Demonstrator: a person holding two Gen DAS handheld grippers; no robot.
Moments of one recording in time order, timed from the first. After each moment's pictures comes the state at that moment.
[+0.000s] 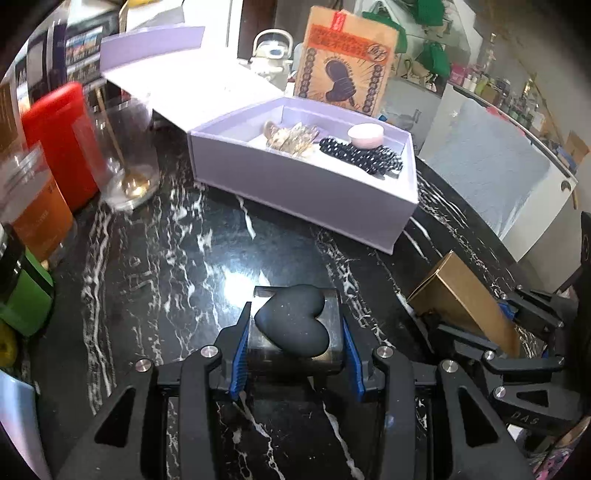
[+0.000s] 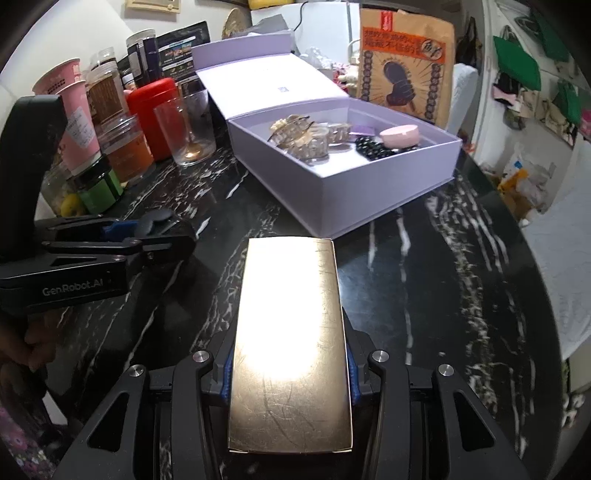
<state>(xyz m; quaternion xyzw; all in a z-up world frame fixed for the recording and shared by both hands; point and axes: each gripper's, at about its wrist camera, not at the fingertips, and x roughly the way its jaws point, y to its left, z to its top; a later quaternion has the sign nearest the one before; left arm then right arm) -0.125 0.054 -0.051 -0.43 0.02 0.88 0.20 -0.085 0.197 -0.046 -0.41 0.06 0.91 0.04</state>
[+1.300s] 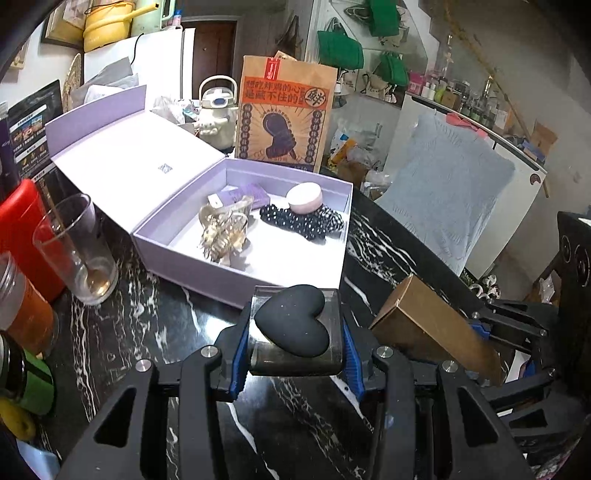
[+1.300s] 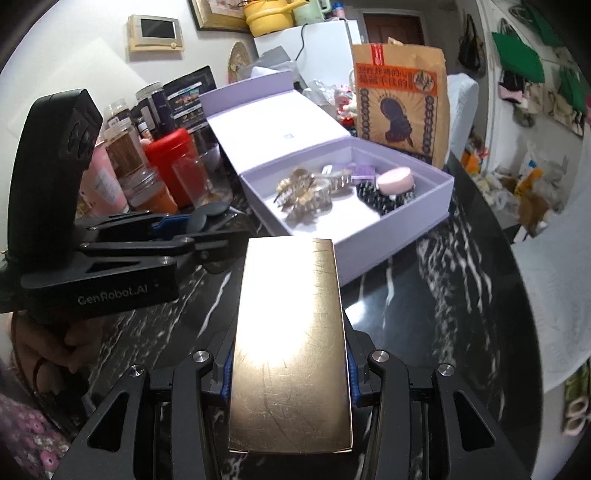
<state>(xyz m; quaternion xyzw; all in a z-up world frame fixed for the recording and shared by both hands) -0.144 0.100 0.013 -0.38 0.04 0.89 0.27 -0.087 0.225 0.011 -0.38 0.09 0.92 0.00</state>
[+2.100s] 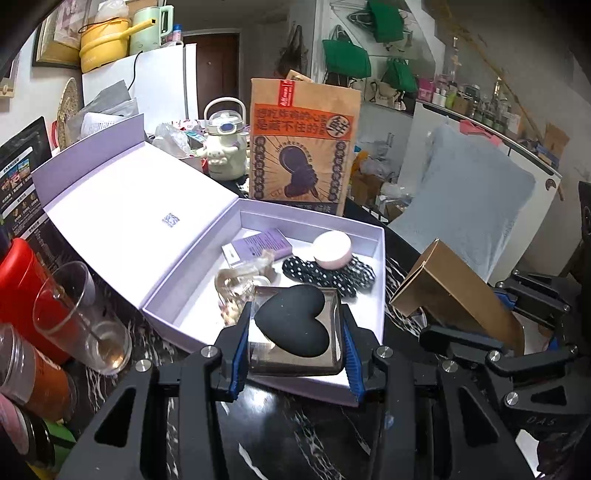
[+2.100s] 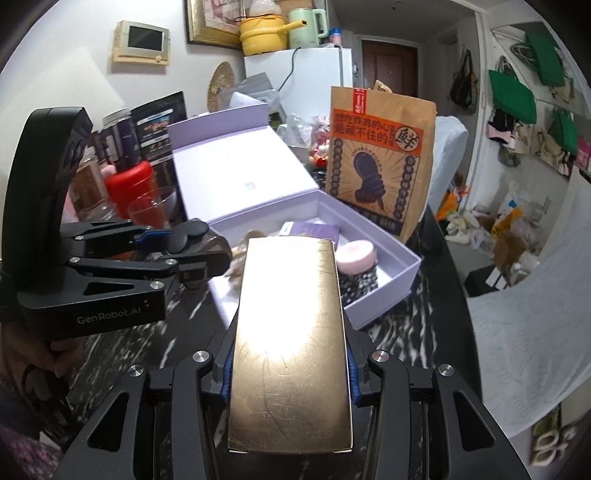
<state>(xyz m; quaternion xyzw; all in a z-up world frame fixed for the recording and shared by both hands) -0.210 0.116 0.034 -0.36 0.06 0.90 0.24 -0.141 0.267 0.044 -0.35 0.04 0.94 0.04</state>
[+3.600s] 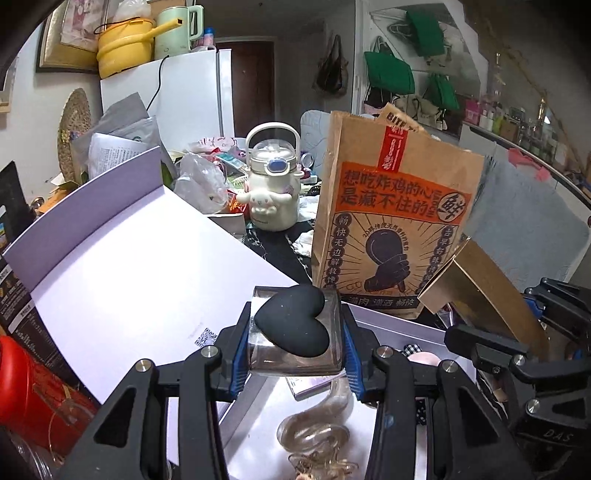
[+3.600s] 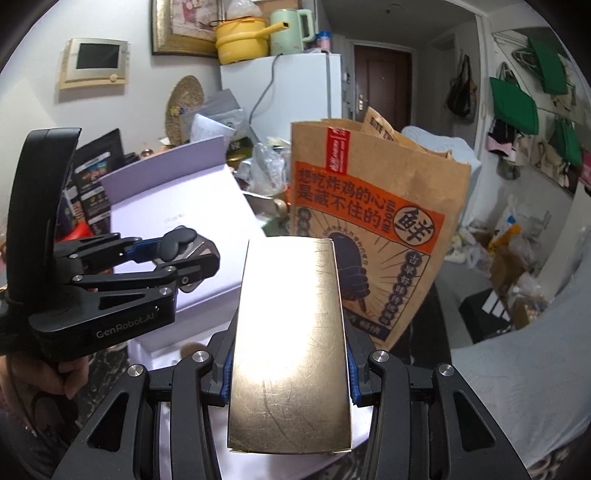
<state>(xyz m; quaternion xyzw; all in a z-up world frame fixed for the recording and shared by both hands) -0.357 0.126 0.053 -0.34 0.05 0.92 0.18 -0.277 0.335 0.073 -0.34 0.04 0.94 0.06</state>
